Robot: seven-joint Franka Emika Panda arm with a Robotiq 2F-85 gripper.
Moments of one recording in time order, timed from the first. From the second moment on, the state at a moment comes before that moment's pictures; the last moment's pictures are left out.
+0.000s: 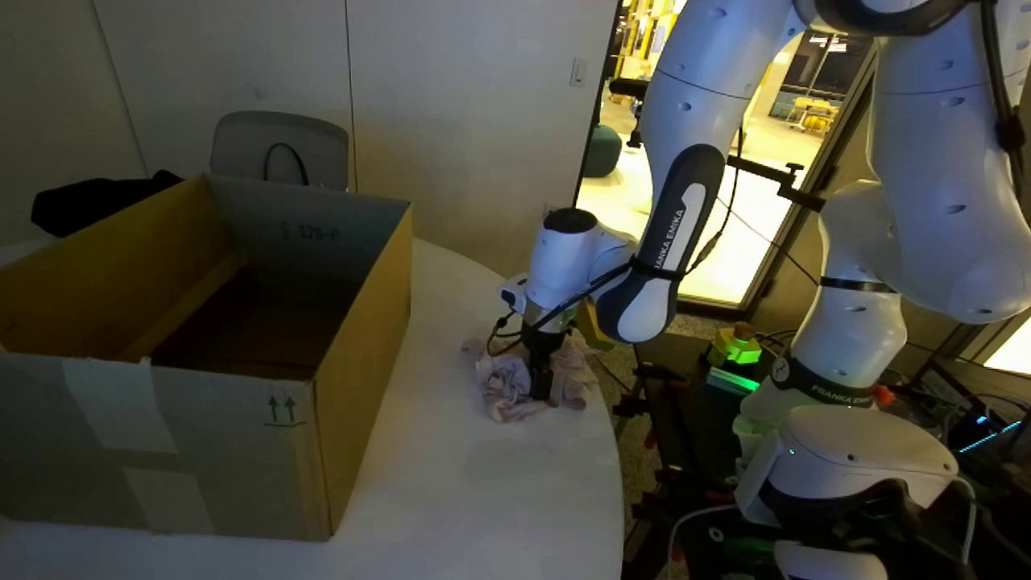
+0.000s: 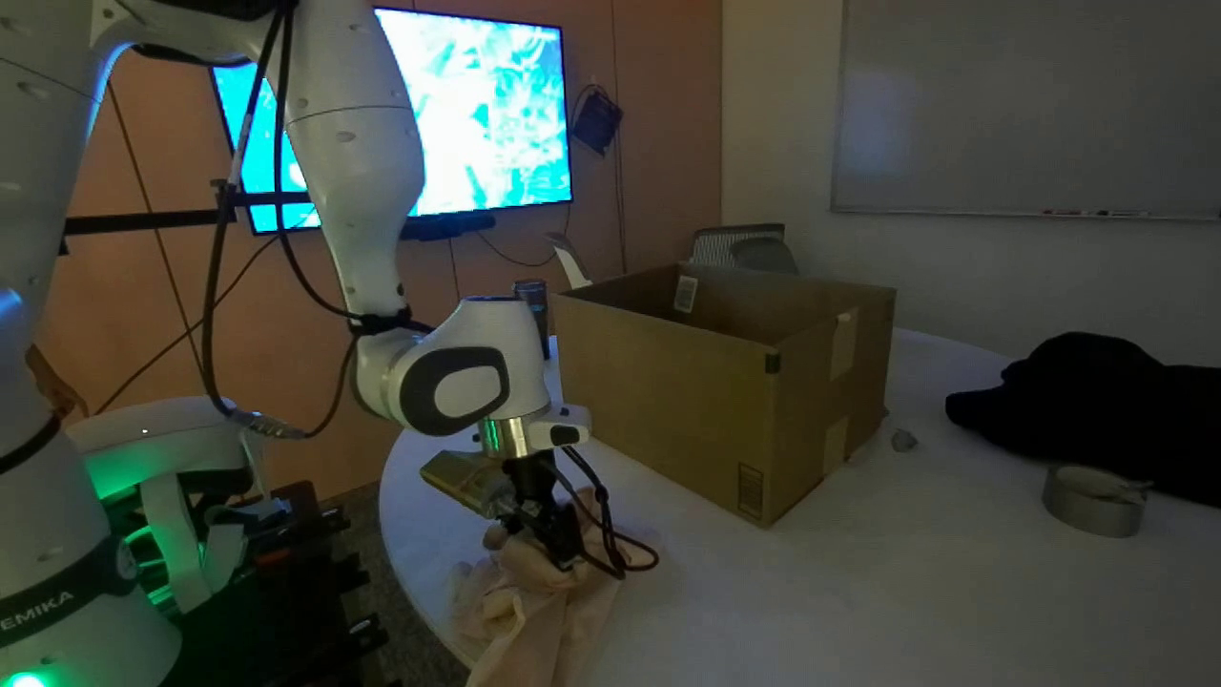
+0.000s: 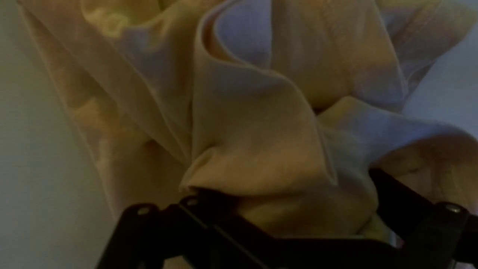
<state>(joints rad) 0.15 0.46 -0.24 -2.58 -0.30 3.06 -0.02</state>
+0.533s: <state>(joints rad) 0.19 0.48 -0.28 -2.55 -0.28 3.05 -0.01</state>
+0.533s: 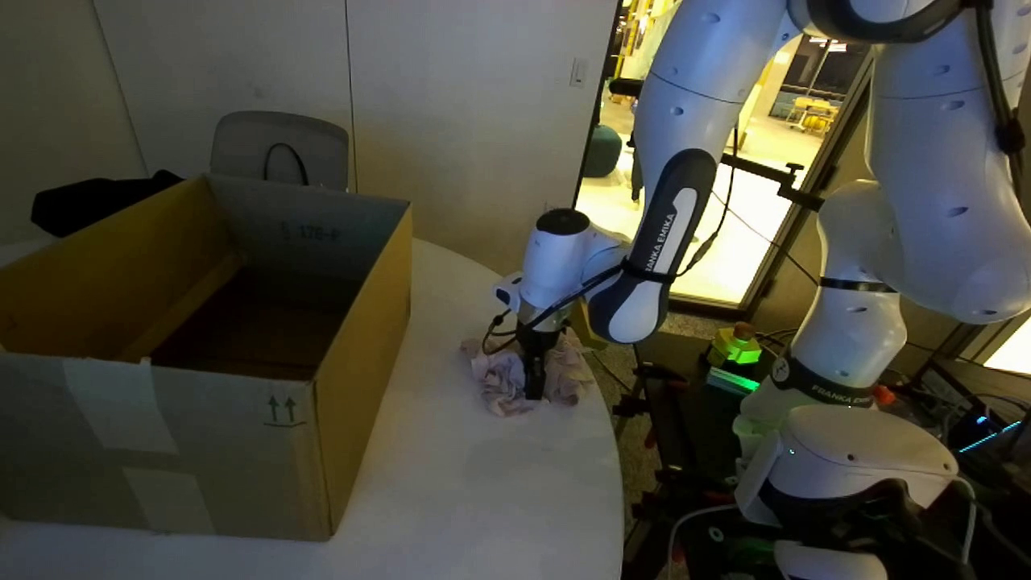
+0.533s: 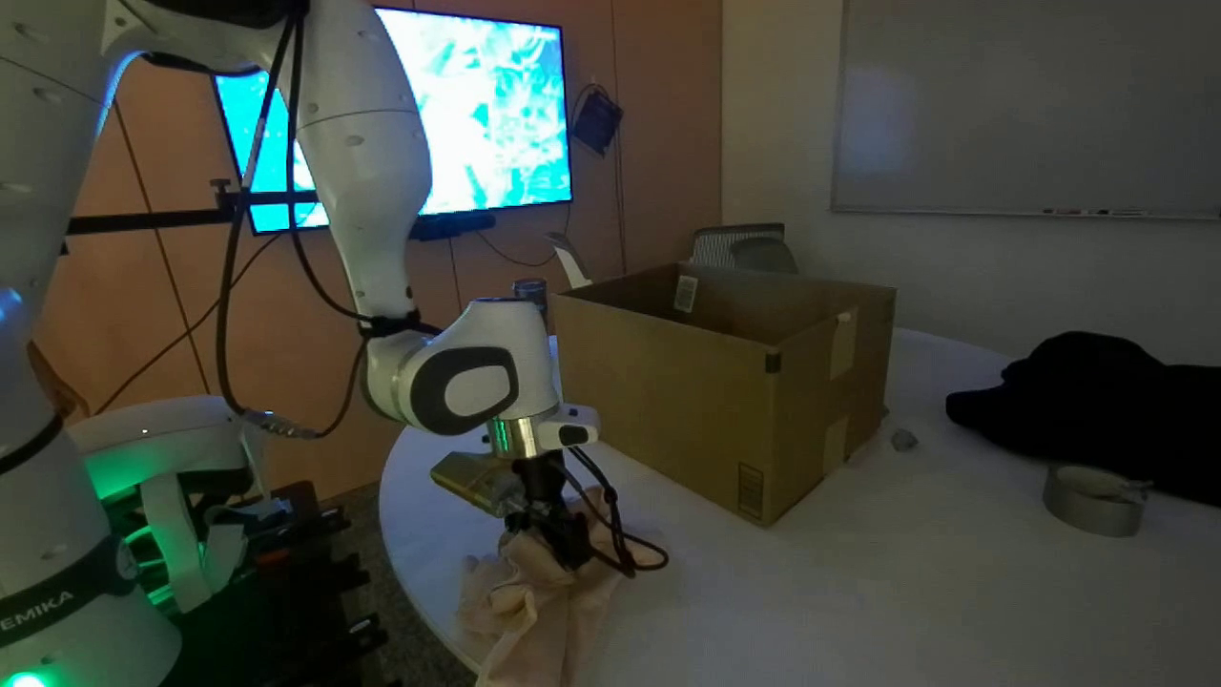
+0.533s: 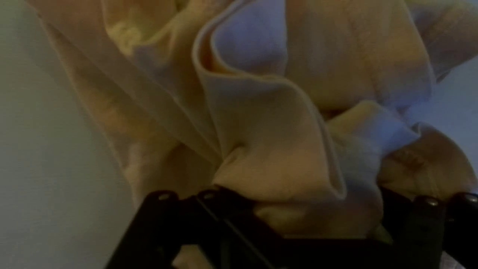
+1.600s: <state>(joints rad) 0.16 0.16 -0.16 -2.44 -0.31 2.46 -0.02</state>
